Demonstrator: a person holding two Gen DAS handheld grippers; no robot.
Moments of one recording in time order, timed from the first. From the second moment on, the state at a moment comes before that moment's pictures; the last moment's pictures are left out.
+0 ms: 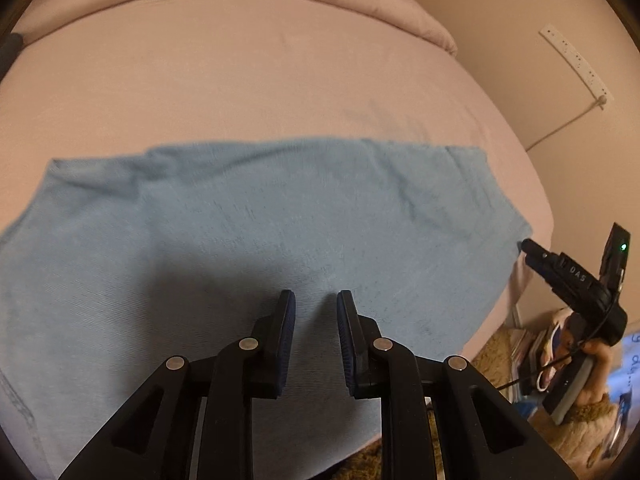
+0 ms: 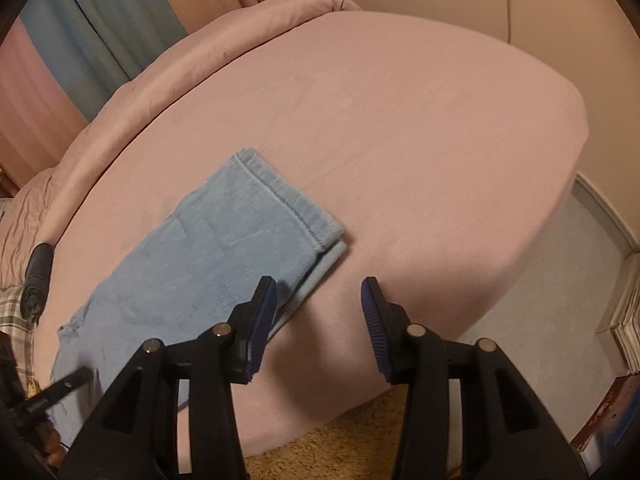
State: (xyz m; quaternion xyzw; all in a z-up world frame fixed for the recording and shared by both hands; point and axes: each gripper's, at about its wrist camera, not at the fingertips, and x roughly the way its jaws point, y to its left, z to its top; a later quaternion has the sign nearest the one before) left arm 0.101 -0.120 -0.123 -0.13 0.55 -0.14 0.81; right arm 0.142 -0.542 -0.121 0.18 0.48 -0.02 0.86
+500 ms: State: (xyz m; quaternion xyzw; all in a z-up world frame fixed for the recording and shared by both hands) left arm 0.094 -0.120 -0.132 -0.12 0.55 -0.13 0.82; right arm 0.159 -0.536 -0.138 0.19 0.48 -0.01 0.86
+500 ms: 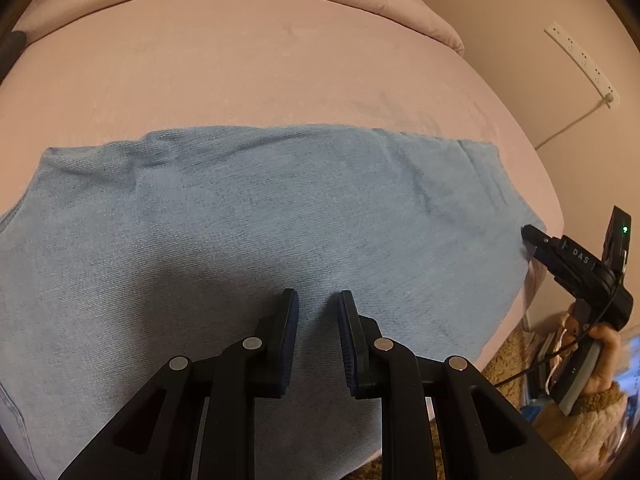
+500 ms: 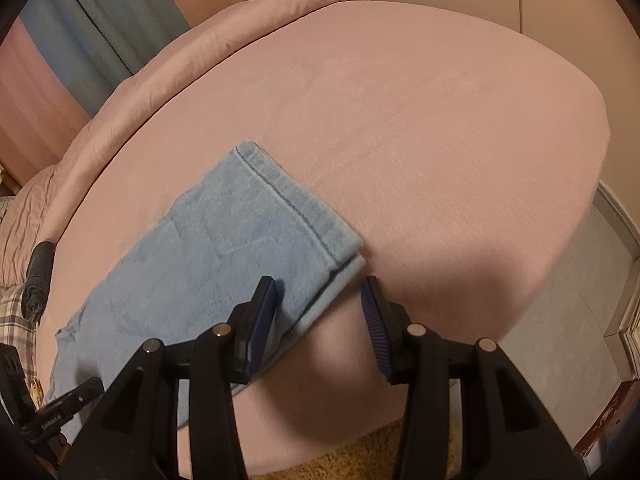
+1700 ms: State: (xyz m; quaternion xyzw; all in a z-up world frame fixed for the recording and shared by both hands) left arm 0.098 -0.058 -0.062 -0.21 0.47 -0.14 0.84; right arm 0.097 -0.305 -0.078 0.09 0.44 0.38 0.81
